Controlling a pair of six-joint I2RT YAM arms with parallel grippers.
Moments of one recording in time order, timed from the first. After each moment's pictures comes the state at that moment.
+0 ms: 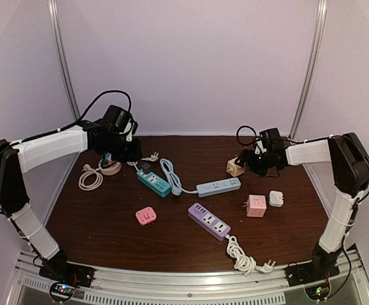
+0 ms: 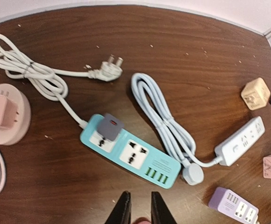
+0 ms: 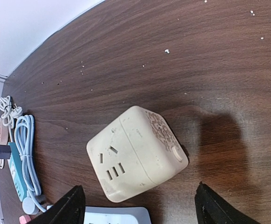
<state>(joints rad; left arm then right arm) -0.57 1.65 1.33 -0.56 0.00 -0.44 0.30 1.86 1.12 -0.04 -0.22 0.58</state>
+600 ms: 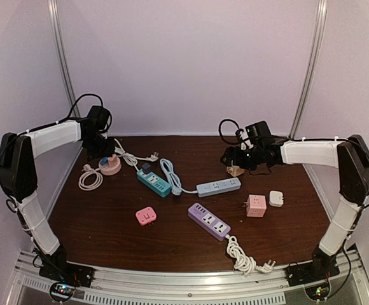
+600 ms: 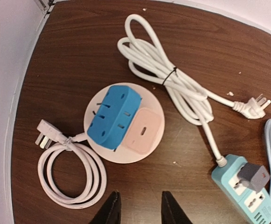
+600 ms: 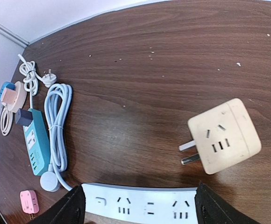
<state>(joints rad) -0.28 1.79 1.44 -0.65 -0.20 -0.35 0.47 1.76 1.18 -0.16 -0.14 0.48</state>
